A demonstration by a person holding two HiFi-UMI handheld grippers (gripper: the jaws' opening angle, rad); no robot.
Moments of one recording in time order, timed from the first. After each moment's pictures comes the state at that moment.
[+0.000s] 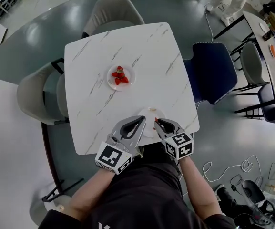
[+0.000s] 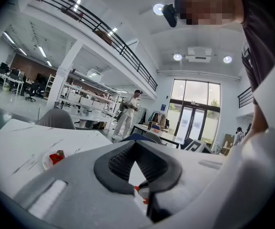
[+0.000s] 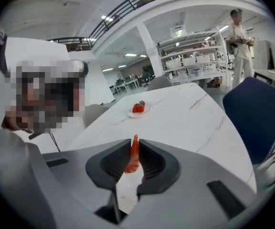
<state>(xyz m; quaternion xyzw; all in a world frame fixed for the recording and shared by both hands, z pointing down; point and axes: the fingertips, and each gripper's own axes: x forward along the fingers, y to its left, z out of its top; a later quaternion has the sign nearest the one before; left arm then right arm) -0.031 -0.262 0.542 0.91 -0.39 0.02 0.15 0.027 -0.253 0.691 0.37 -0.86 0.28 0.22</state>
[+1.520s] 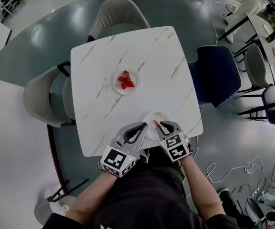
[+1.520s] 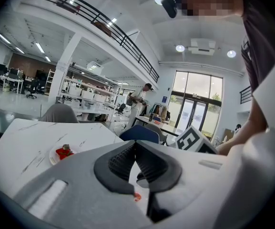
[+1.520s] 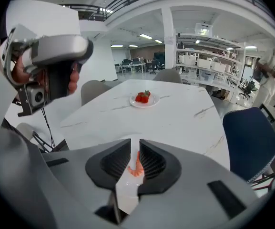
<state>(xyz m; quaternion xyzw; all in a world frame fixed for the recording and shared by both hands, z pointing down) -0.044 -0.257 0.556 0.90 -0.39 0.07 0.17 0.010 -0.256 0.699 0.34 -0.85 0.20 0.36</state>
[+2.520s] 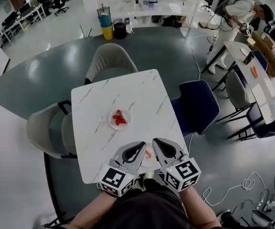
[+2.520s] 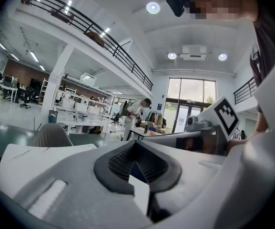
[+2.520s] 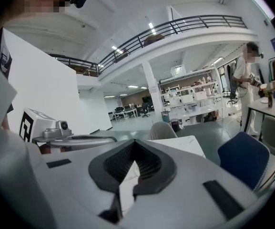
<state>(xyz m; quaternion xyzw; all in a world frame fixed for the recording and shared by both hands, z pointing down) -0.015 -0.268 0.420 0.92 -0.37 0.04 0.13 0.017 -0.282 0.427 0.43 -0.88 0.18 0.07</state>
